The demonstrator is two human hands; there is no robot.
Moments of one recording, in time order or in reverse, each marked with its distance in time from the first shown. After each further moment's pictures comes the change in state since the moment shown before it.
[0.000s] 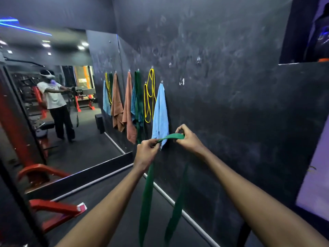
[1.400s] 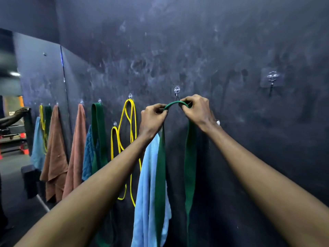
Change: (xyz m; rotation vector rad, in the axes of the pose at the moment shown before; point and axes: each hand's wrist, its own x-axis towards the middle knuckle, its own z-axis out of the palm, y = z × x) left_hand 0.799 -0.180 0.188 -0.272 0.083 0.413; right_hand 0.764 0.104 -0.008 -0.537 0.759 -0.330
